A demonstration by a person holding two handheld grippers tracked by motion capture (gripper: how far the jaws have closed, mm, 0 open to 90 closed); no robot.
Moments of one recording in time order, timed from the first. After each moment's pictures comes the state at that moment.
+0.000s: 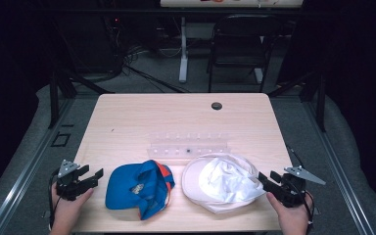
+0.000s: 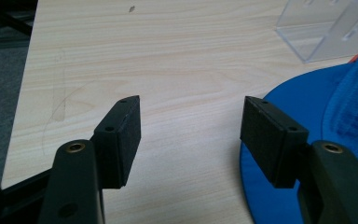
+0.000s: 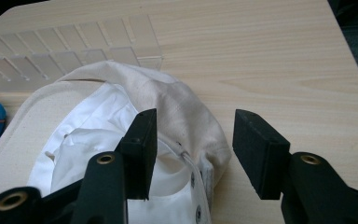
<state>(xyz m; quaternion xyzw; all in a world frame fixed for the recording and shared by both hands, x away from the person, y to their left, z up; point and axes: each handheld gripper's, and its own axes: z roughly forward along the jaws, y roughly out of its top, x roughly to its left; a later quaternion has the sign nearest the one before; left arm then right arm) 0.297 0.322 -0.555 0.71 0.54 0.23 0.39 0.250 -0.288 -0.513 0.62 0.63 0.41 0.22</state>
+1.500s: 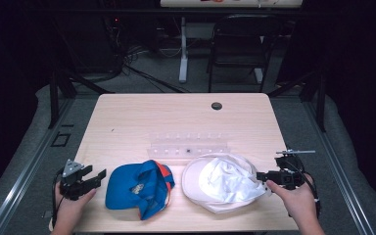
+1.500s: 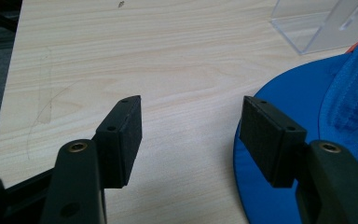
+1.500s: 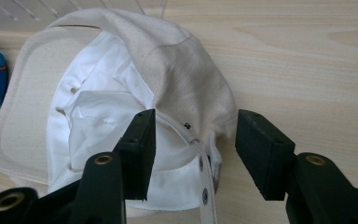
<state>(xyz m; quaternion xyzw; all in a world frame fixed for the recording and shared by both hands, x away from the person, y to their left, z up) 0.300 0.317 -0.559 0.72 0.53 0.23 0.38 0.290 -0.287 -0.480 0.65 0.70 0.28 0.09</state>
